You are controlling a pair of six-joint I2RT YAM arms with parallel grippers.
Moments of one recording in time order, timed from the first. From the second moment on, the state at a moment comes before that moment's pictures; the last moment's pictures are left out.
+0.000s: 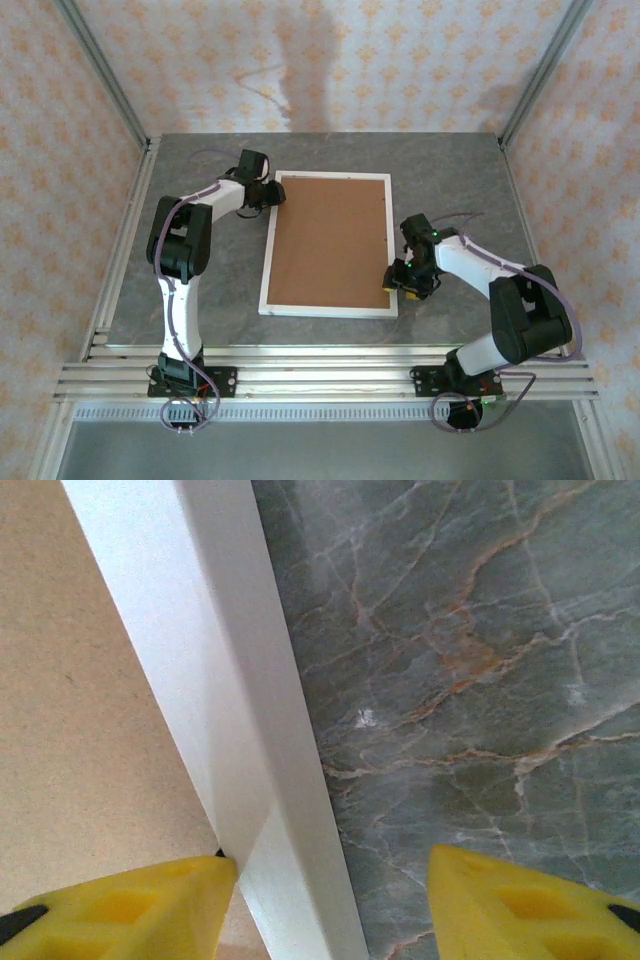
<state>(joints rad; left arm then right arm) -0.17 2.15 1.50 -0.31 0.19 -0.47 0.33 1.48 0.81 -0.81 -0.26 0.58</state>
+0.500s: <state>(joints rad) -0.17 2.14 1.50 -0.31 0.19 -0.47 0.32 1.55 0.80 -0.75 -0.33 0.57</state>
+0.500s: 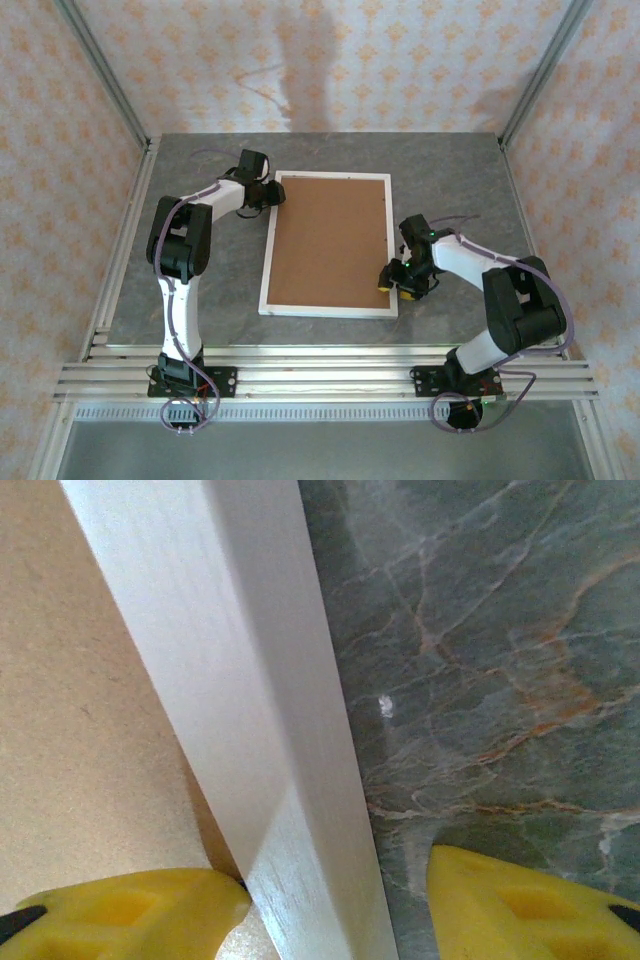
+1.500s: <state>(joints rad) -0.17 2.10 1.46 -0.36 0.18 -0.46 0.33 1.58 1.05 -0.93 -0.20 0.47</state>
